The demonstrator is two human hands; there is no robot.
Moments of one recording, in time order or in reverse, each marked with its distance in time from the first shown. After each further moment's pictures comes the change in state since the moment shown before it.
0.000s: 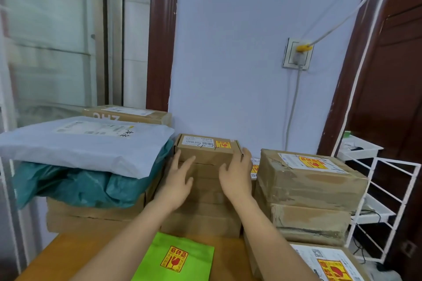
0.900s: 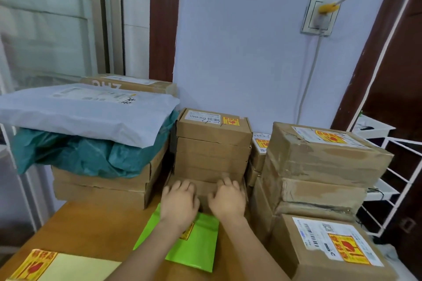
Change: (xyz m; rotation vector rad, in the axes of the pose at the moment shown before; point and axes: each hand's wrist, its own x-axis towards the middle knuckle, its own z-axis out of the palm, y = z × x) left_hand -0.071 -0.051 0.068 0.653 -0.052 0.081; right_hand -0.071 0.051 0.072 -0.499 -0.356 -0.048
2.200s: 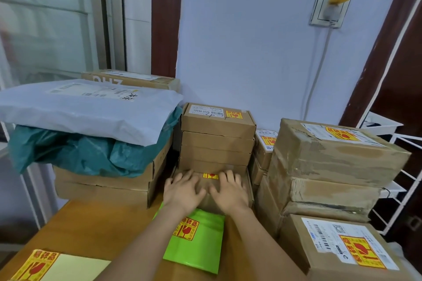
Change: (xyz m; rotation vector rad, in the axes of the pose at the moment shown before) left_hand 0.028 -0.009 -0.006 -0.131 -0.321 -0.129; right_hand 0.028 0.010 0.020 0.079 -0.100 -0.056
